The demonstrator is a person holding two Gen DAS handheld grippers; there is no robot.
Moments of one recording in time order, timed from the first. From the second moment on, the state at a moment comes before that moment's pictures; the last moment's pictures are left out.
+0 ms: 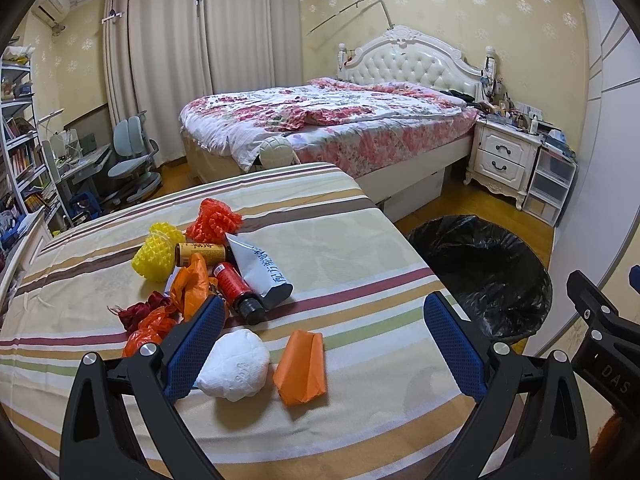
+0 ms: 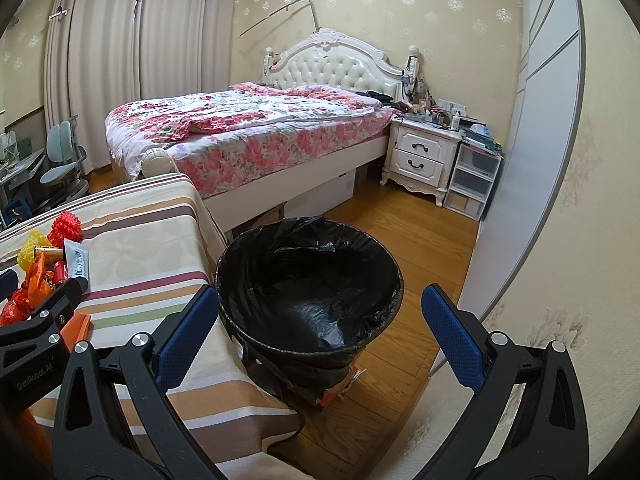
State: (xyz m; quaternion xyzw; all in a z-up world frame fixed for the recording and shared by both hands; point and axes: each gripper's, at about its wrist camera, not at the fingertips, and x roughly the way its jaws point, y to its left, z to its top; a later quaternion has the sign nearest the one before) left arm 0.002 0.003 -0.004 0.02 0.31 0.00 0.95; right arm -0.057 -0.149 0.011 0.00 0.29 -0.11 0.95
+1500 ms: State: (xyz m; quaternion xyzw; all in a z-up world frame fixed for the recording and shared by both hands) left arm -0.029 0.112 -0.012 0.02 0.33 0.09 0.94; right arm -0.049 -0.075 0.011 0.00 0.32 0.00 0.95
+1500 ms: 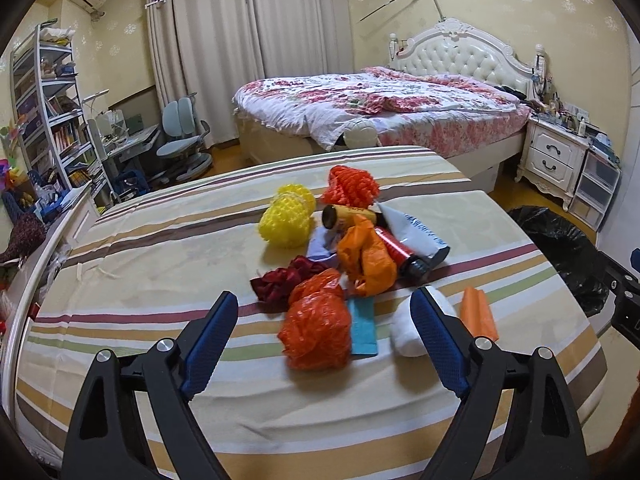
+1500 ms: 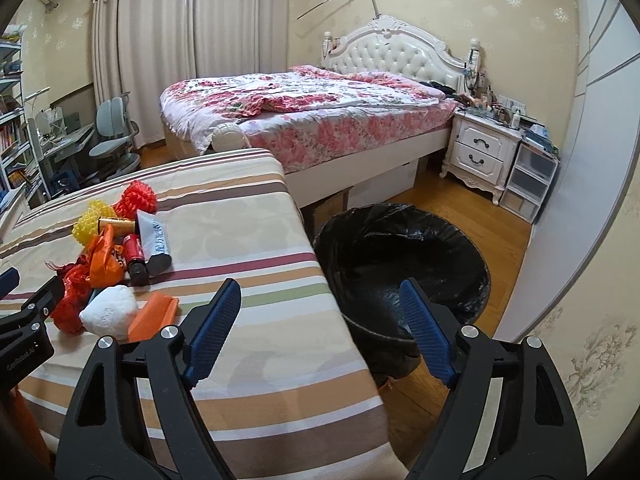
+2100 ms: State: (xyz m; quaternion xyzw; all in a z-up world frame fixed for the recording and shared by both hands) left arm -0.011 0.138 -0.043 0.00 0.39 0.08 0.92; right arm -0.036 -0.045 -0.008 -0.02 0.35 0.03 0.94
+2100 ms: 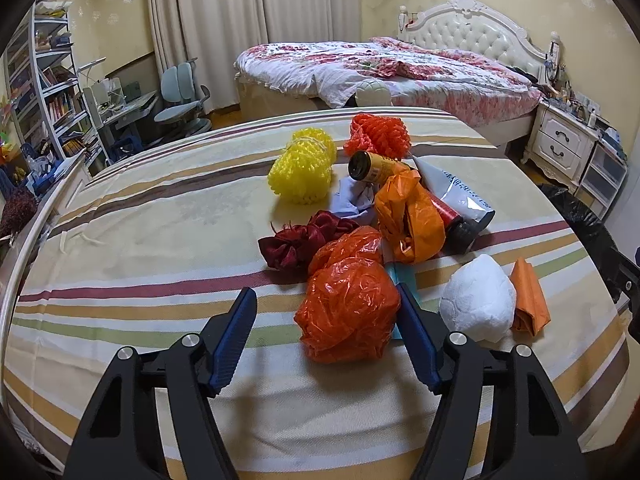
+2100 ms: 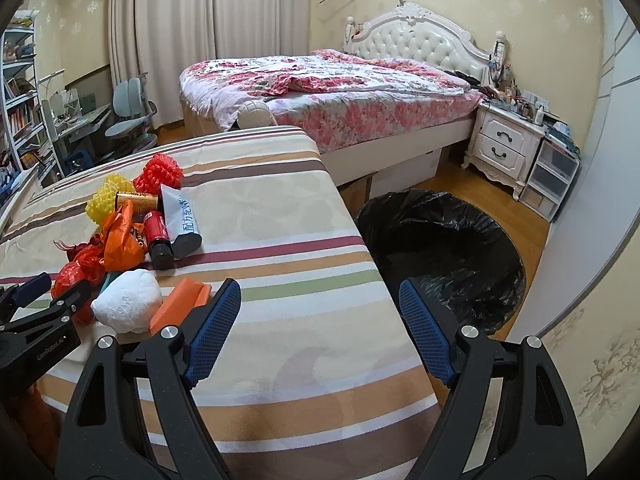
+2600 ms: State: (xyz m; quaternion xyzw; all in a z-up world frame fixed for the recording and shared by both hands) left arm -0.043 0.153 -0.026 -0.01 0.37 0.06 0.93; right arm -0.042 -0.021 -0.007 -0.03 0.35 0.06 0.93
